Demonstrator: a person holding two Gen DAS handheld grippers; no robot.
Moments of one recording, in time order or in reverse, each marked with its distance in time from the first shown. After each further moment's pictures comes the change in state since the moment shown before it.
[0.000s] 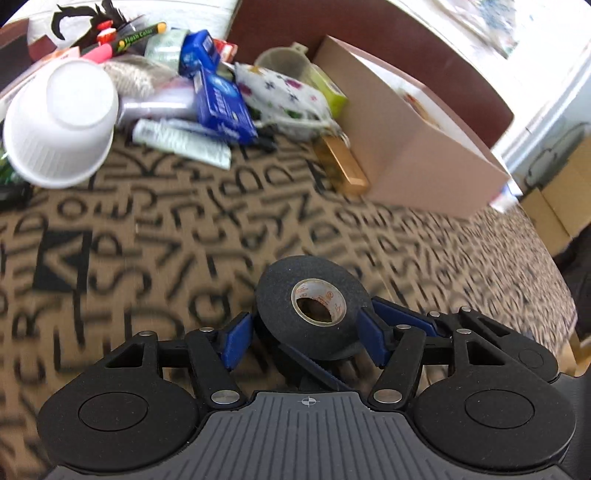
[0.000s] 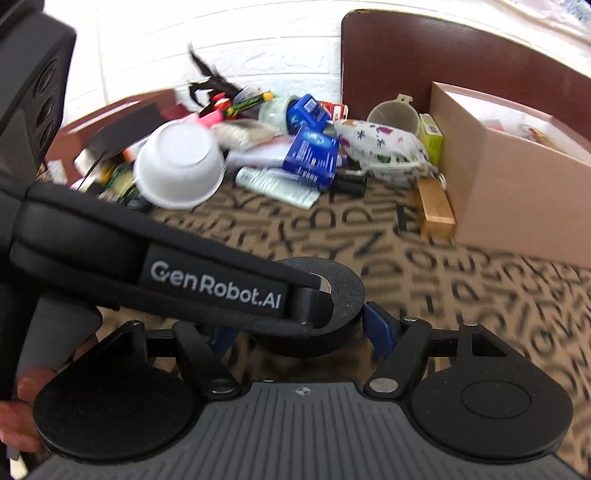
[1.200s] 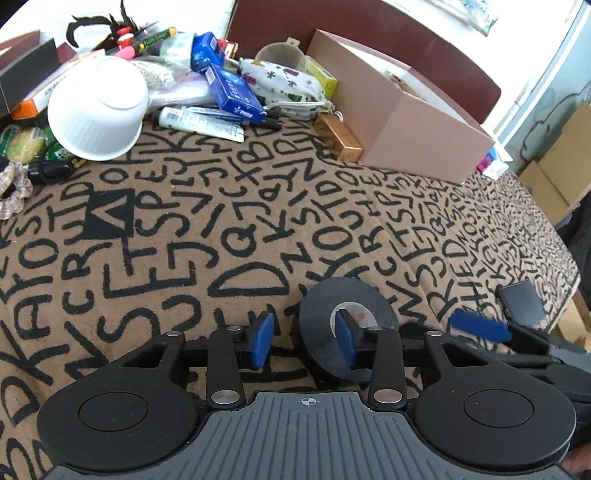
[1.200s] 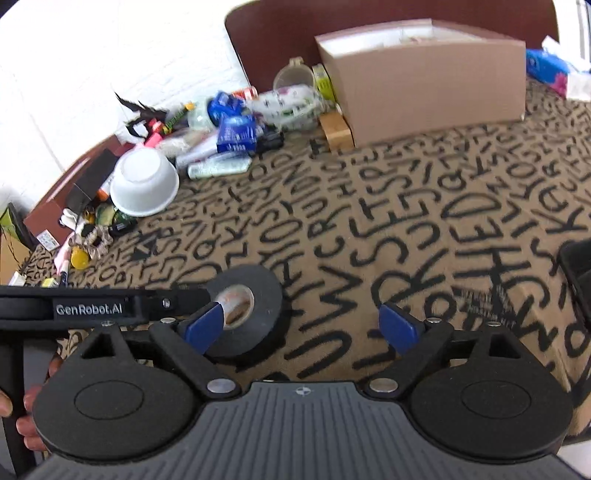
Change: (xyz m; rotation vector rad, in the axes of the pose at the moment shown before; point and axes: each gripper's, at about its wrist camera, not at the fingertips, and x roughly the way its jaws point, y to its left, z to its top) left arm -0.034 0.008 -0.031 0.071 0.026 0.014; right arm -0.068 -0.035 -0.046 0.376 0.023 -0.045
